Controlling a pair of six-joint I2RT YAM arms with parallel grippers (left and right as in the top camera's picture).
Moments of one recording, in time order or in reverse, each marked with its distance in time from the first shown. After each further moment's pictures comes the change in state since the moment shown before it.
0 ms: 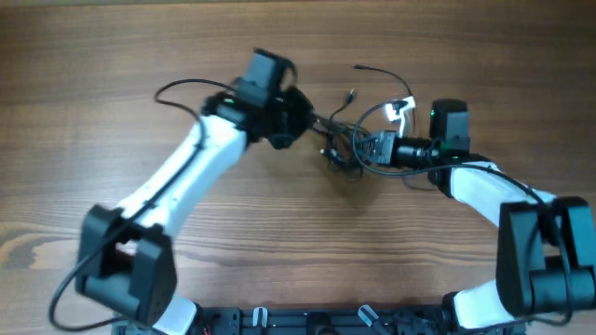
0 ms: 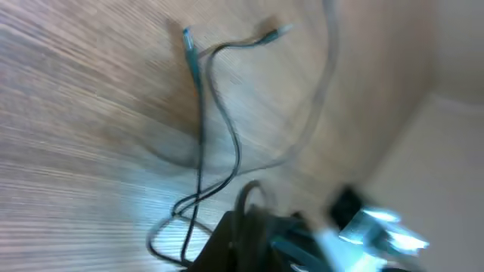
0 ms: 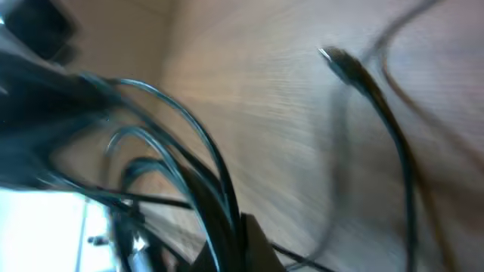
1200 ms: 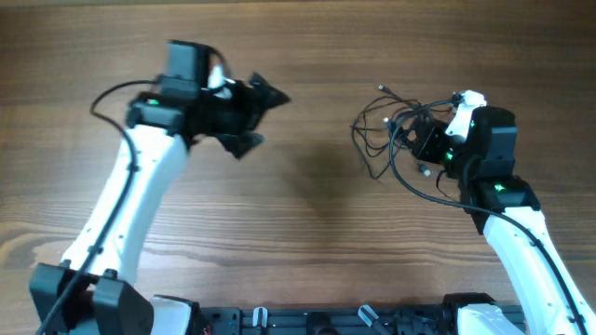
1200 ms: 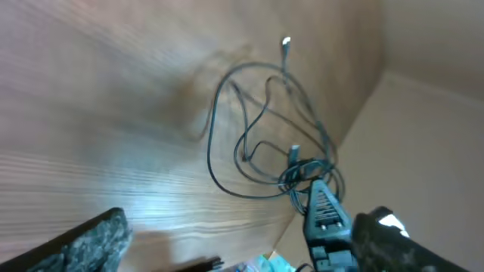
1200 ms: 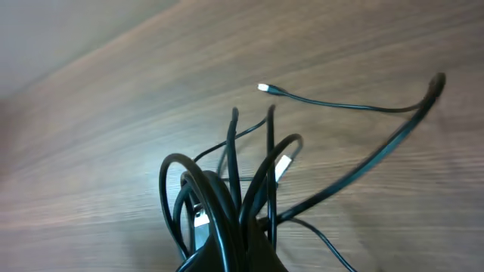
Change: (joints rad) left arm 0.206 -0.174 0.001 -0.238 0.196 0.174; right arm -0.045 -0.480 -0.006 -0.291 0.702 -0.039
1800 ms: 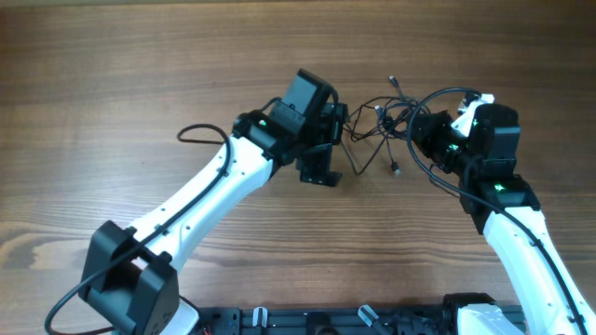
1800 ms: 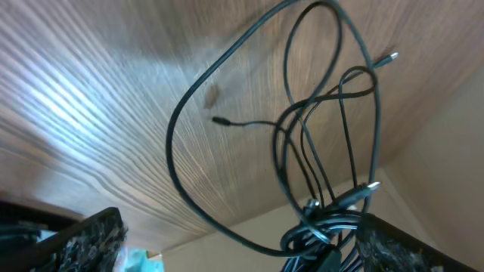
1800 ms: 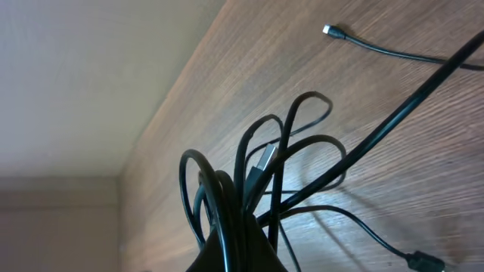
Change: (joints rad) left arm -0.426 0.130 0.000 0.173 -0.258 -1.017; right arm 0.000 0.000 0.000 0.082 -0.116 0.517
